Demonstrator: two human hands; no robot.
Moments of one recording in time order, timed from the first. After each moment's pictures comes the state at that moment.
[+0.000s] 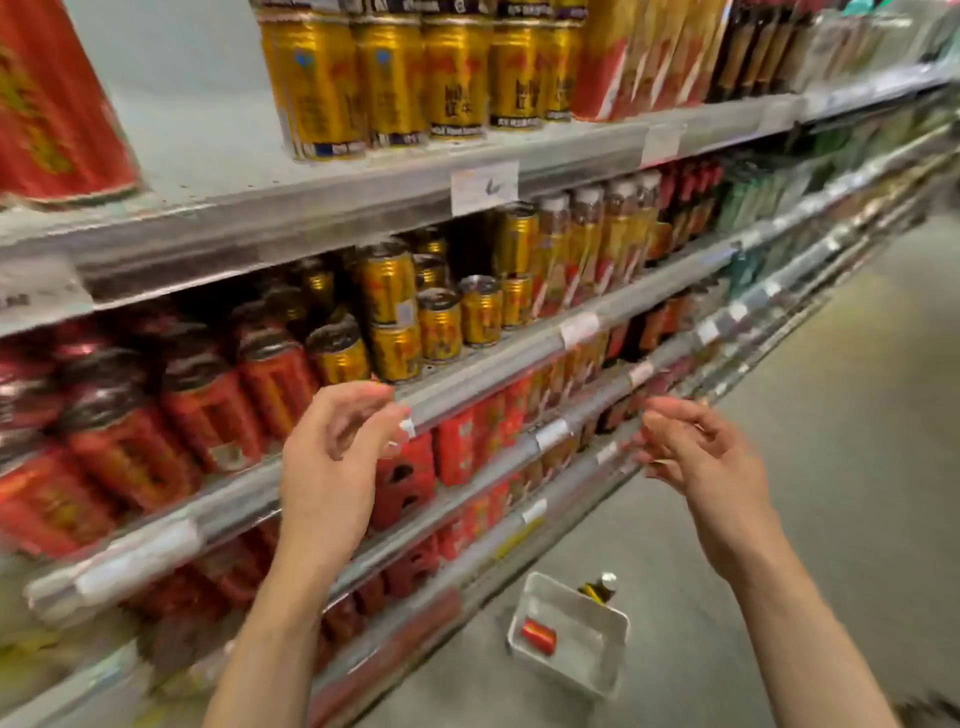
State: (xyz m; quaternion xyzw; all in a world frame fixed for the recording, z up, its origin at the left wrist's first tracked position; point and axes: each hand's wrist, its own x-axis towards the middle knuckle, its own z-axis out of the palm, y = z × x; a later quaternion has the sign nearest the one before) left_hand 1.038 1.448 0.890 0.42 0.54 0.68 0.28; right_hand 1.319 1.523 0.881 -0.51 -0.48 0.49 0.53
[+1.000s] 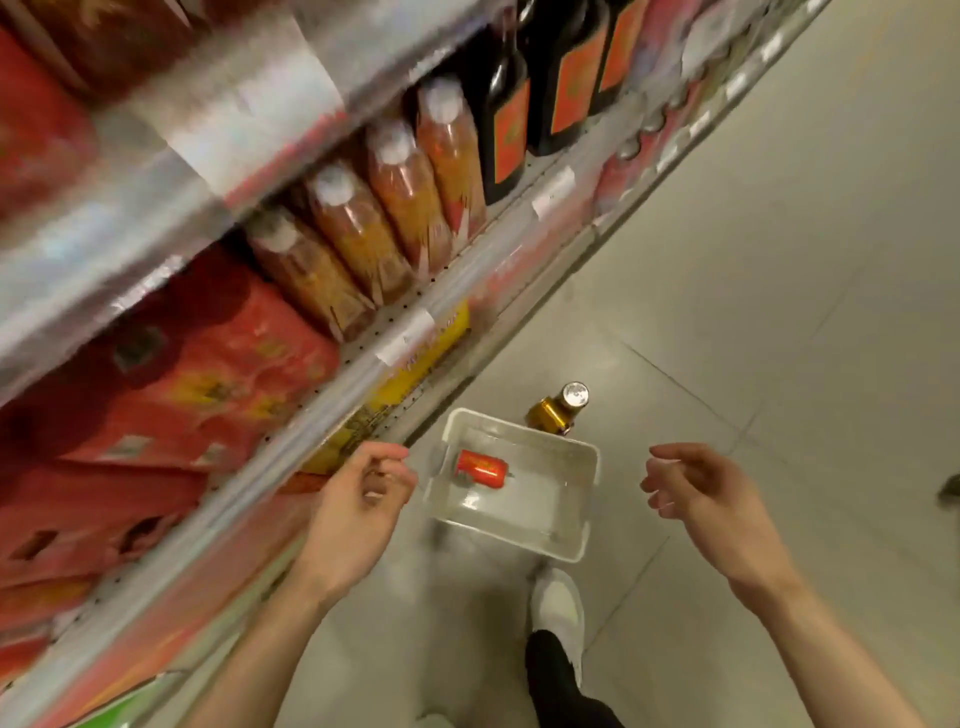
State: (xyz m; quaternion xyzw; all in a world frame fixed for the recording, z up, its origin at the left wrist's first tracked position) left_hand 1.217 1.653 0.321 0.42 0.73 0.27 0.47; right_hand 1.540 1.673 0.324 -0.73 -0.37 0.51 0.25
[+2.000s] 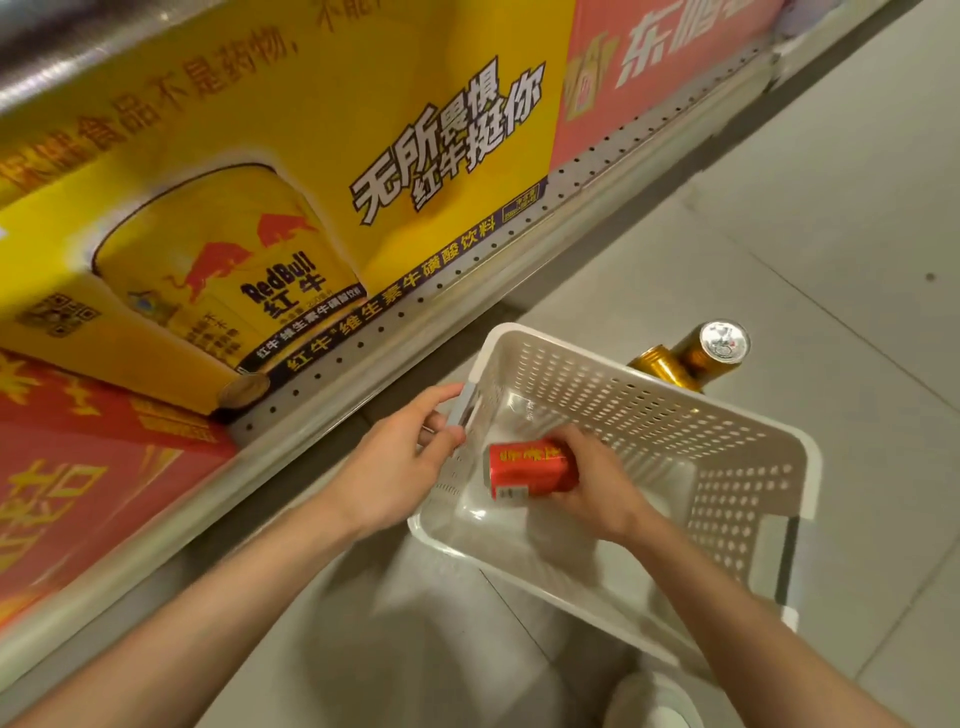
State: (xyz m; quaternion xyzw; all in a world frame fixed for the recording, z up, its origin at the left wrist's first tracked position) left_hand 1.174 1.680 -0.078 0.54 0.68 0.19 0.46; right_hand 1.416 1.711 -0.181 -0.58 -0.69 0.43 0.01
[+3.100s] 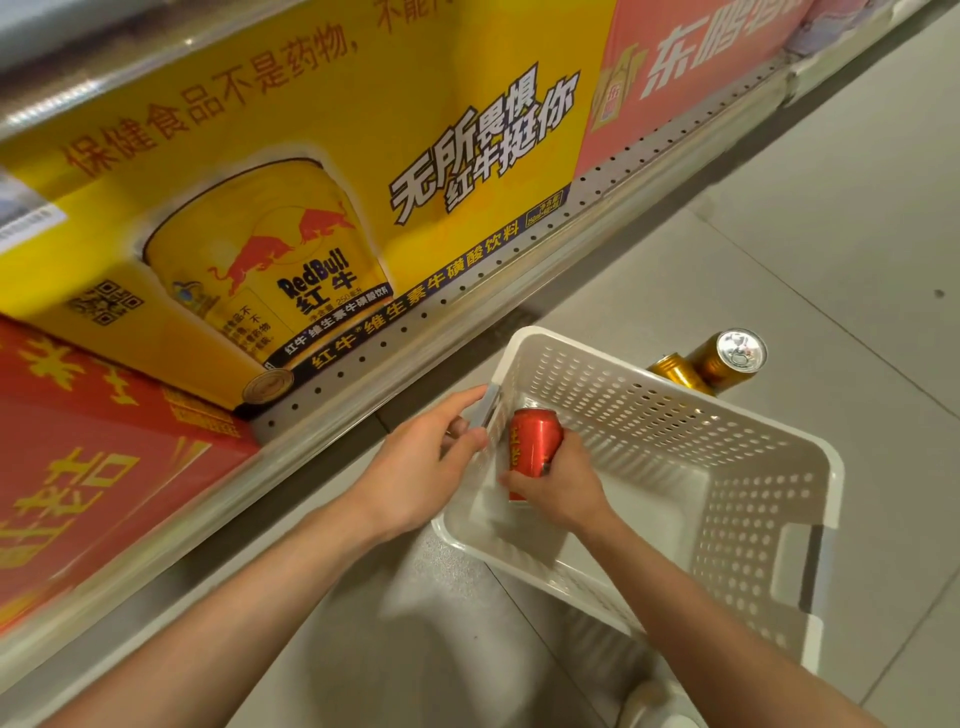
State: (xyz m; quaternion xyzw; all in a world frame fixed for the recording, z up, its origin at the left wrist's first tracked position) left_hand 1.171 1.677 -0.083 0.54 0.66 0.20 0.48; right_hand 1.352 1.705 -0.177 -0.69 -0.51 0.51 0.05
